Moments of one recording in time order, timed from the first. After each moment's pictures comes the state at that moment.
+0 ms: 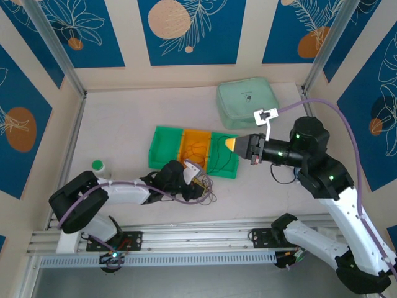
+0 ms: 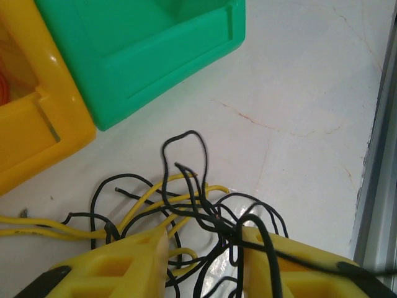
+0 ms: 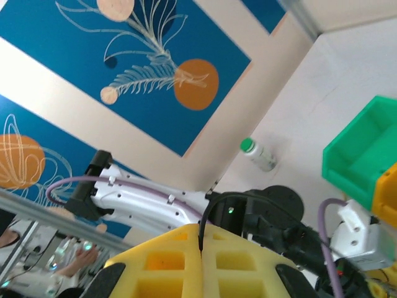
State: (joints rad) left arm -0.91 1.49 0.53 0.29 0.31 -0.26; right arm 0.53 0.82 1.26 -0.63 -0.63 0.69
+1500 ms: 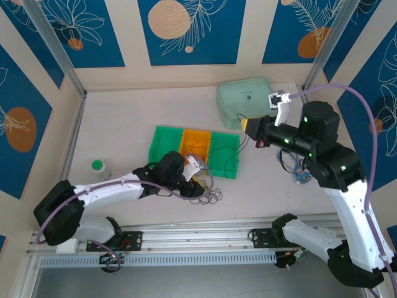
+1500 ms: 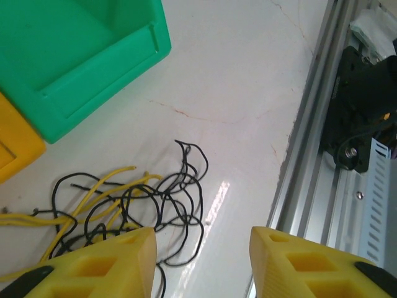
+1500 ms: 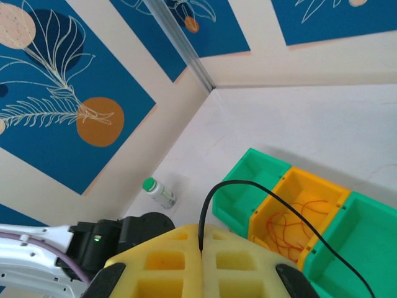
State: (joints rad) left arm -0.91 1.32 0.72 -0.15 0.42 -0.17; right arm 0.43 0.96 1.50 -0.85 -0.42 0.43
